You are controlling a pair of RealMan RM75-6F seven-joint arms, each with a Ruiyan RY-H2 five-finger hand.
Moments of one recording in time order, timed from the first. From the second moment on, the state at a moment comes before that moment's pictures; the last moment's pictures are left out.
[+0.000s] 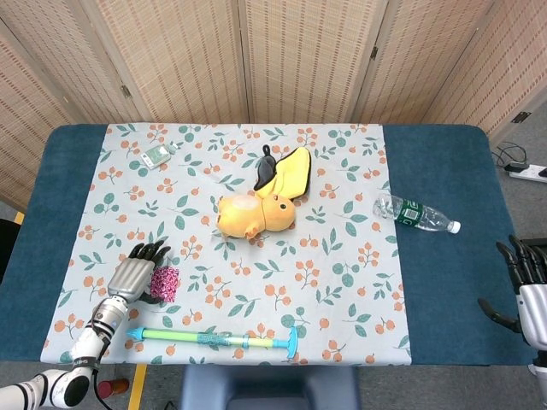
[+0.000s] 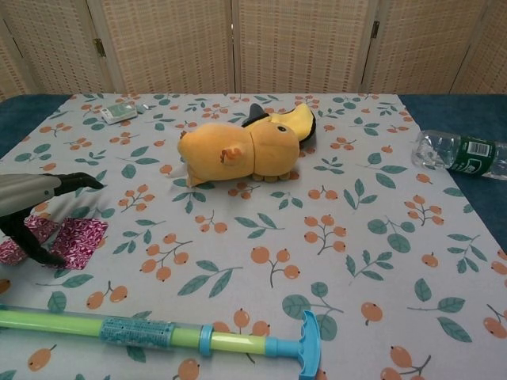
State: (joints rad) left arm -0.53 -1.47 -0.05 -1.39 1.18 0.94 0.26; right arm 0.01 -1.11 0.06 -1.50 -1.55 1.59 0.14
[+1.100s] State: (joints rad) left arm -0.56 -1.48 -0.08 -1.34 1.11 0.89 0.28; right arm 0.01 -1.12 0.07 -1.49 -1.54 1.58 0.15
